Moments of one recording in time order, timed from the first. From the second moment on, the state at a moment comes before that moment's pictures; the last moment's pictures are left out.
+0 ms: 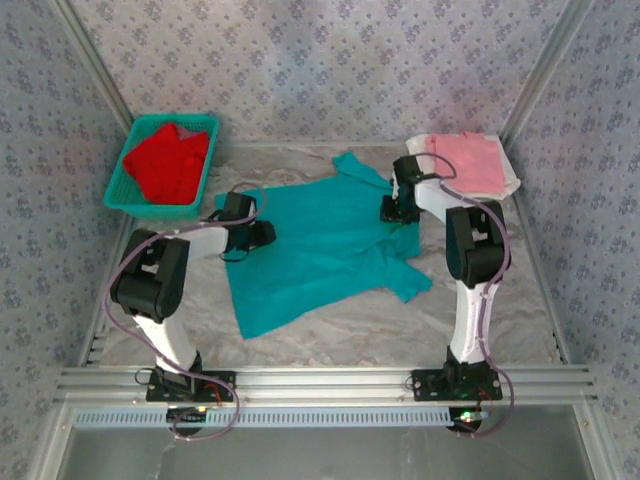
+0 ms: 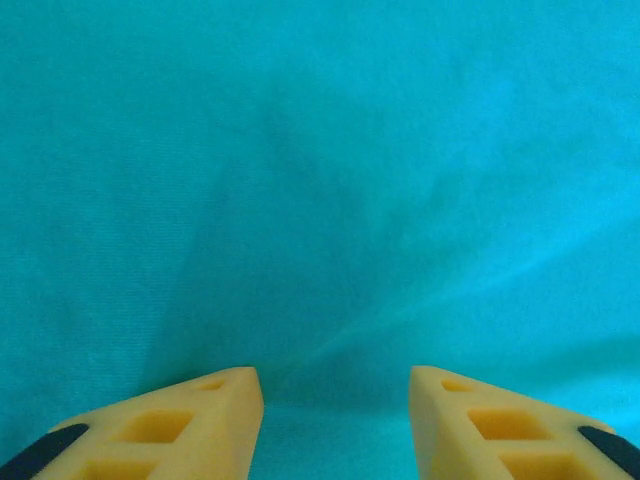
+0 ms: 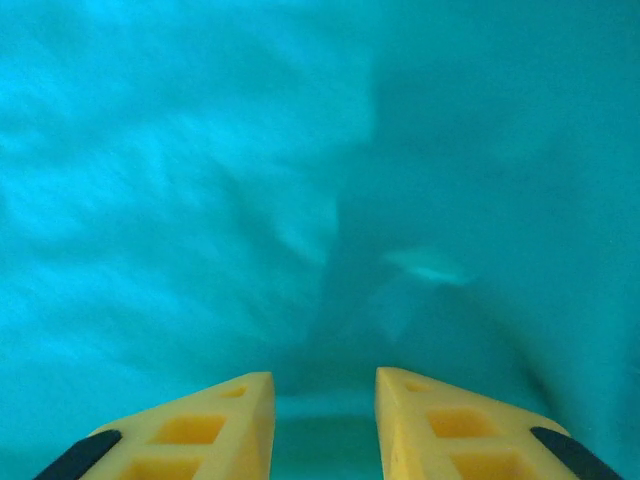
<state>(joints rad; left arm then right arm) -0.30 1.79 0.96 -0.14 0.14 -0.56 0.21 2.05 1.44 -0.60 -0.09 0.28</state>
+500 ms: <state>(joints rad) -0.31 1.85 1.06 -0.19 0.06 -0.45 0.27 1.86 1.42 -0.63 -0.07 0.29</state>
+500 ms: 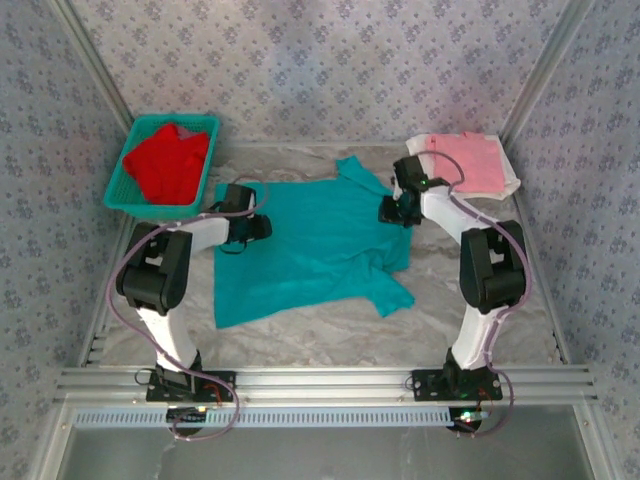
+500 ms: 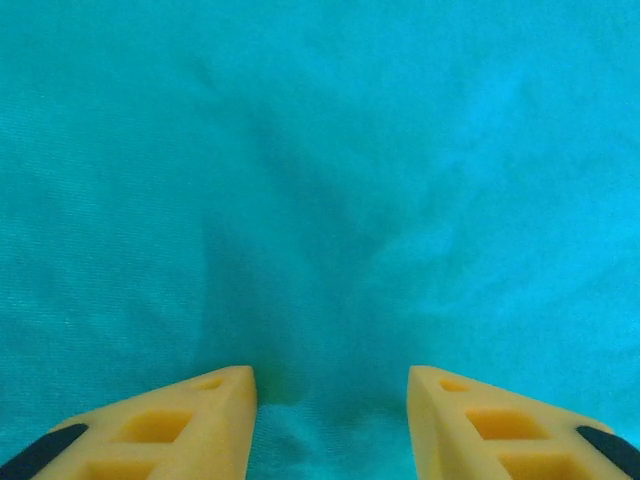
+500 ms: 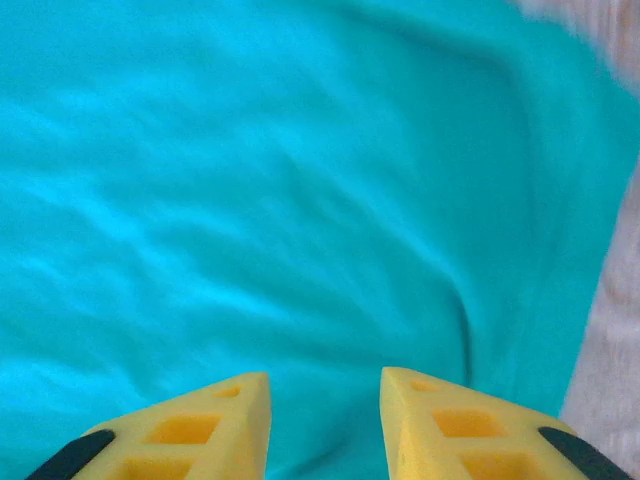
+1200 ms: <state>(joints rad) -0.36 1.85 1.06 -0.20 0.02 -0.43 0.35 2.60 2.41 -0.81 0.01 -0.12</state>
